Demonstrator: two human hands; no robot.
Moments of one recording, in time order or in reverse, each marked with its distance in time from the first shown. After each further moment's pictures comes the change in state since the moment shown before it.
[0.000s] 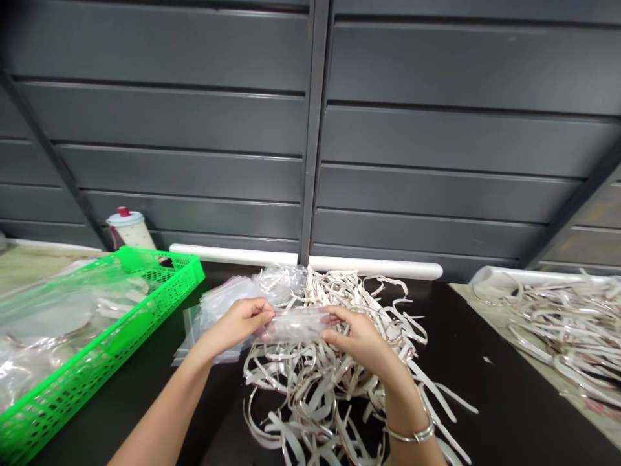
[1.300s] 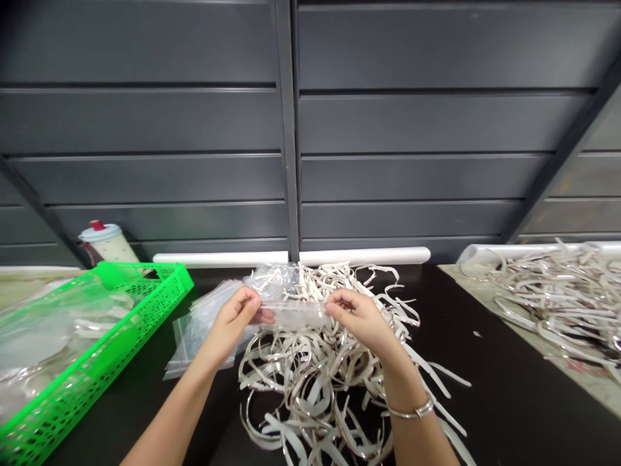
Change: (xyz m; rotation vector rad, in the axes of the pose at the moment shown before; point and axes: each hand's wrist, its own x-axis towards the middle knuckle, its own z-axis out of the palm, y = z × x) left_hand 0.001 0.008 0.018 -0.311 0.174 0.124; right_hand -0.001 0.001 -0.012 0.089 0.190 -0.059
